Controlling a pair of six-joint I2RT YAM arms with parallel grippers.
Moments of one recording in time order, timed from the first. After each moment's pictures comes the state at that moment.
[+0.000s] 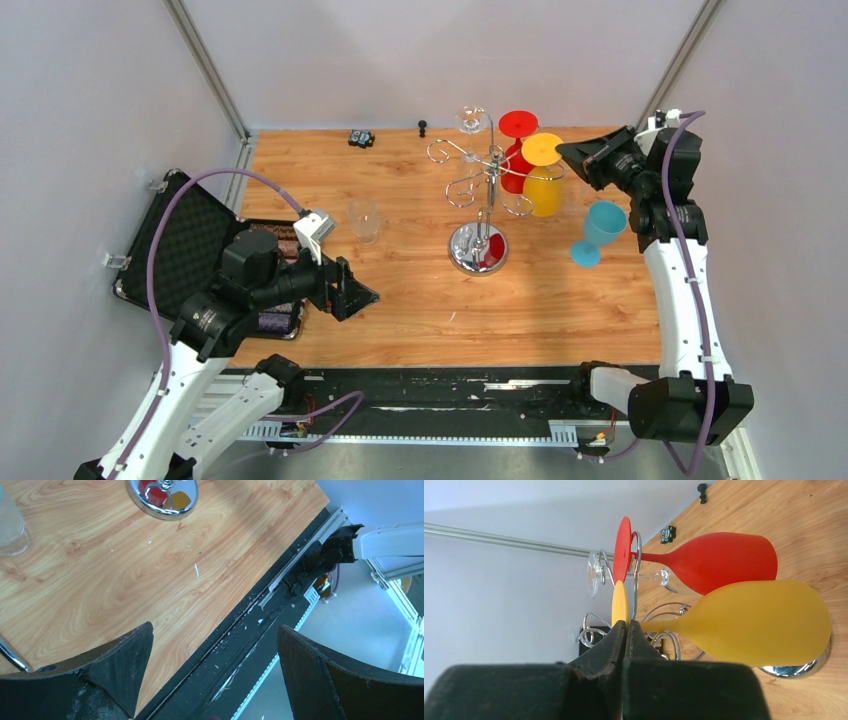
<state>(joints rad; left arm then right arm) -0.50 0.66 0.99 -0.80 0.48 -0.27 -0.09 1.17 1.28 -0.34 -0.52 1.06</state>
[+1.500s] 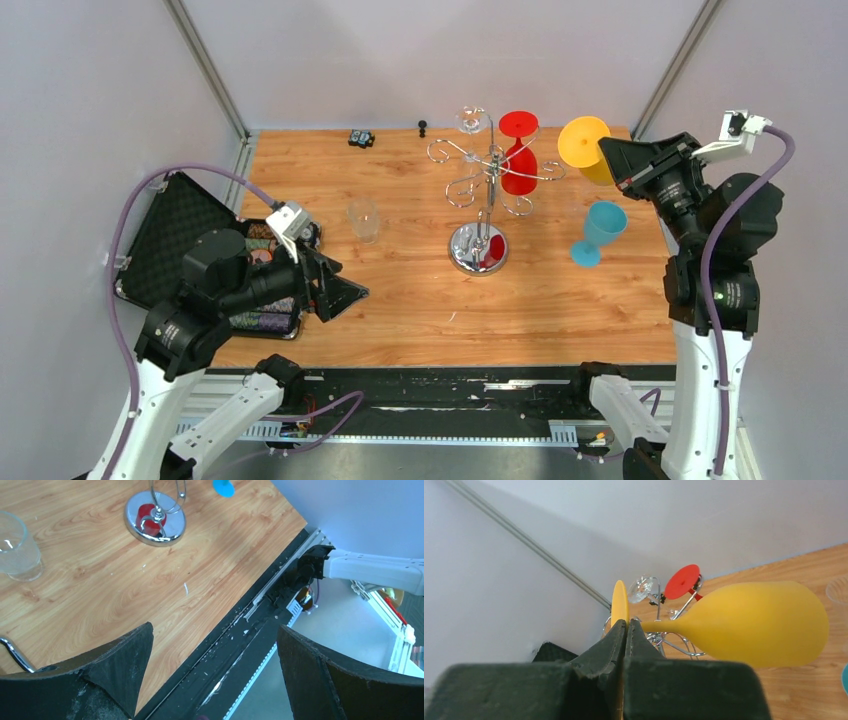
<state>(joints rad) -0.50 0.65 1.18 -0.89 0.48 -0.28 -0.09 0.87 1.41 -0.43 -0.35 0.74</state>
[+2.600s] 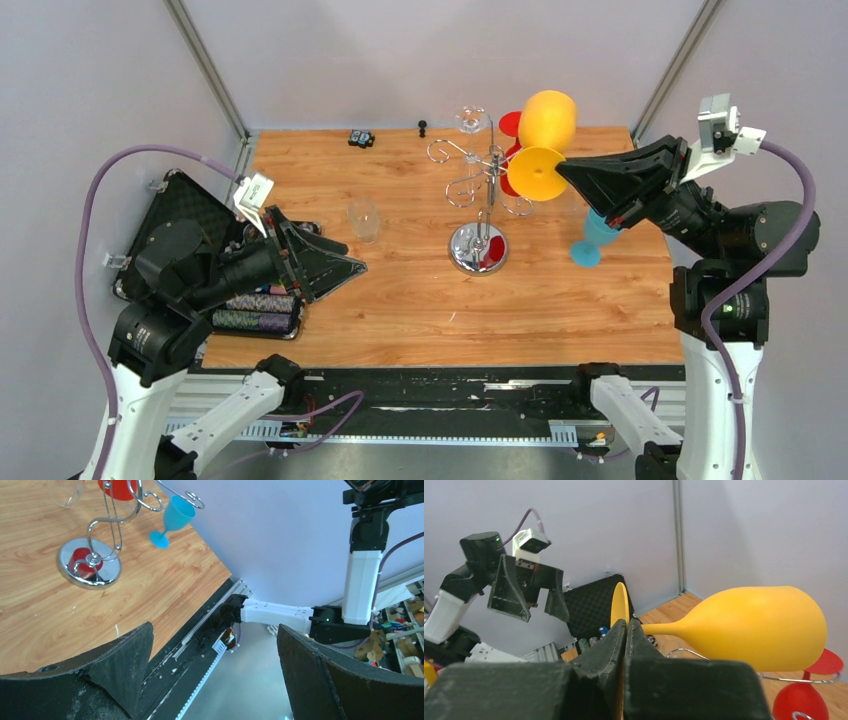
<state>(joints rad) -0.50 0.71 1.38 -0.77 0.55 -0.63 0.01 0.86 1.49 -0.10 -0.92 0.60</state>
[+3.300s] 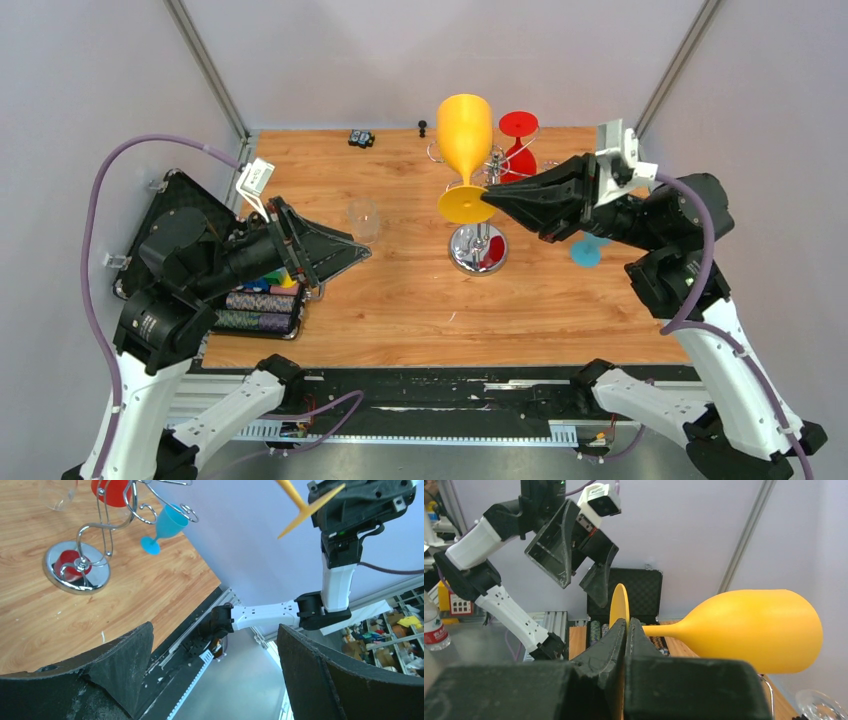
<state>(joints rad) -0.50 0.76 1.40 -0.71 0.54 -0.71 0.56 0.95 1.45 -0.09 -0.77 0.17</state>
